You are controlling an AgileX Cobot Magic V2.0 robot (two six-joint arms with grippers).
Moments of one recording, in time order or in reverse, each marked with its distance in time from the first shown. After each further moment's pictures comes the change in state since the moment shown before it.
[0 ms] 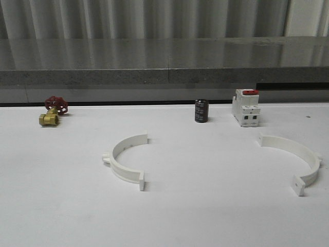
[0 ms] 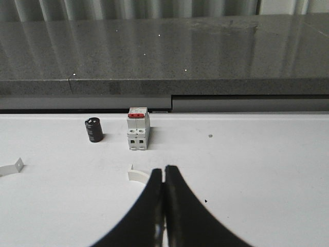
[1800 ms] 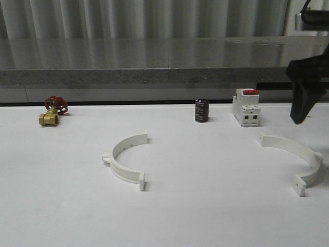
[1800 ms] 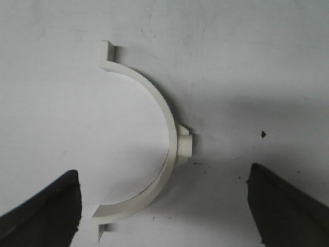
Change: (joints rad) left arm 0.000 0.000 0.000 0.000 0.000 0.000; right arm 0.049 1.415 -0.727 0.005 0.333 0.000
